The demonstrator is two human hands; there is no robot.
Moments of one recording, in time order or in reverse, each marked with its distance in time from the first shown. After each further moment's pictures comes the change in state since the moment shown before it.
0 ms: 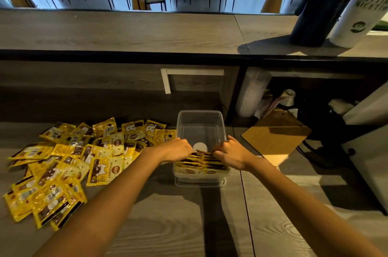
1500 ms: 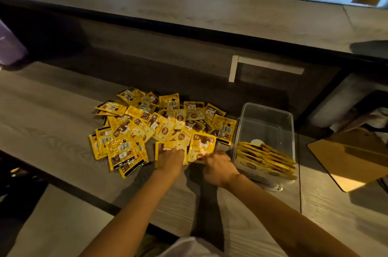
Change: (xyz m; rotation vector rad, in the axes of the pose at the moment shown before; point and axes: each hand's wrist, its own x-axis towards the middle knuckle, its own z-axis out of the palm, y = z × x) left_hand -0.086 -0.114 0.073 0.288 0.285 -0.576; right_hand 0.055 -0.149 0.097 -0.279 -0.081 -0.186
